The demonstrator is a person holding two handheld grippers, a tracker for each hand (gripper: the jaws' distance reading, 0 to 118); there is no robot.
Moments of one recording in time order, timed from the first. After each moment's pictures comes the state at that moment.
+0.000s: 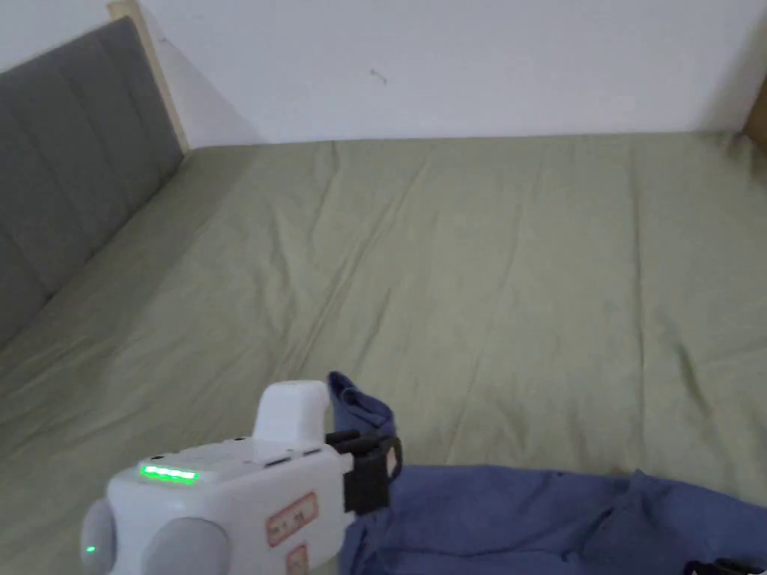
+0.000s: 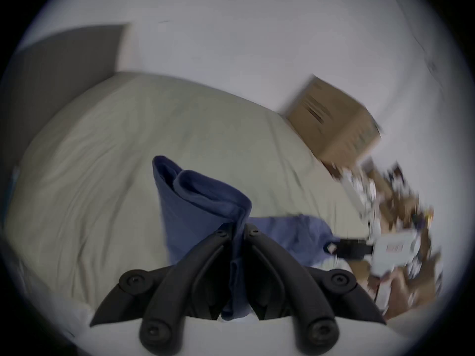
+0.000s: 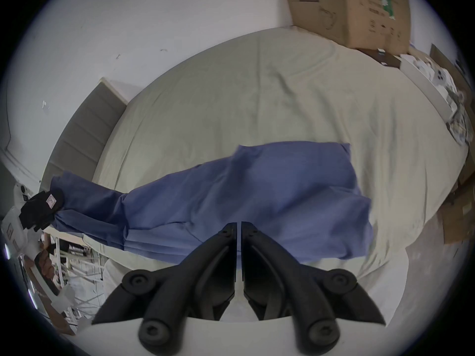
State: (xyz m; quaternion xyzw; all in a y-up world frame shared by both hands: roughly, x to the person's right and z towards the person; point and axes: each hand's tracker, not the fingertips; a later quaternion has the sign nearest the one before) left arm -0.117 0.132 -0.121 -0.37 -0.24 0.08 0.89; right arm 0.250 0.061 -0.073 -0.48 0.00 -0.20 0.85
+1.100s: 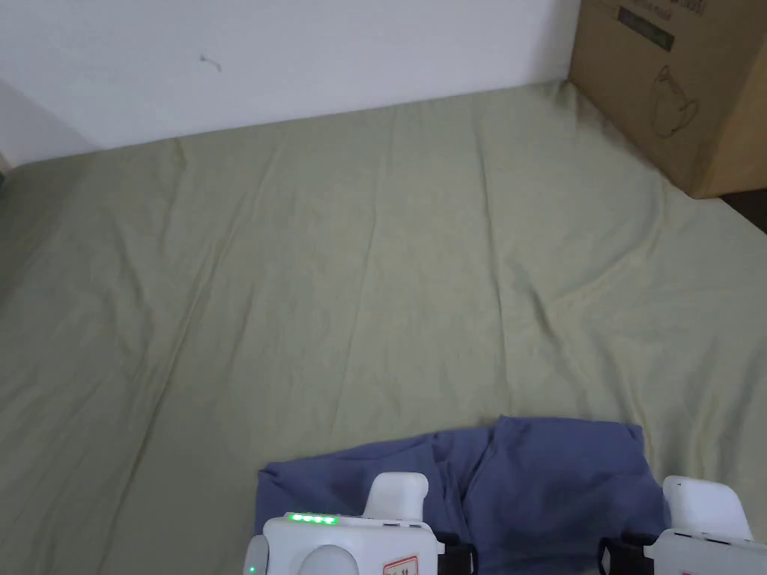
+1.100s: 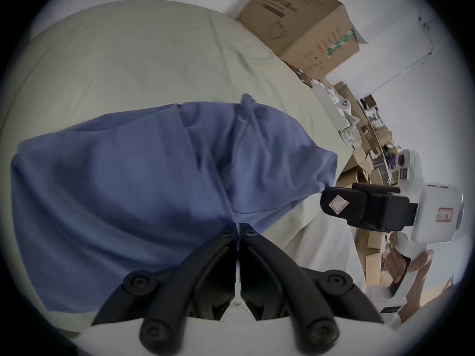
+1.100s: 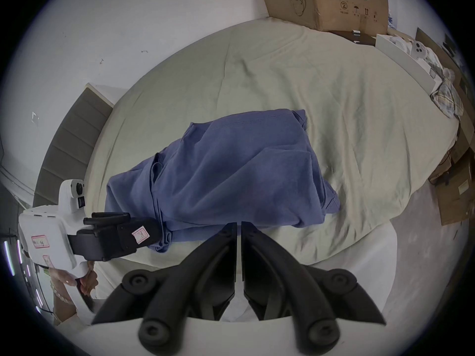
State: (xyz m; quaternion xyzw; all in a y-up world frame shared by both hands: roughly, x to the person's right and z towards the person) left arm 0.008 0.010 -0.137 -0.54 -0.35 0.09 0.76; right arm 0.270 0.046 -0.041 -0.50 -0.03 -0.20 0.84
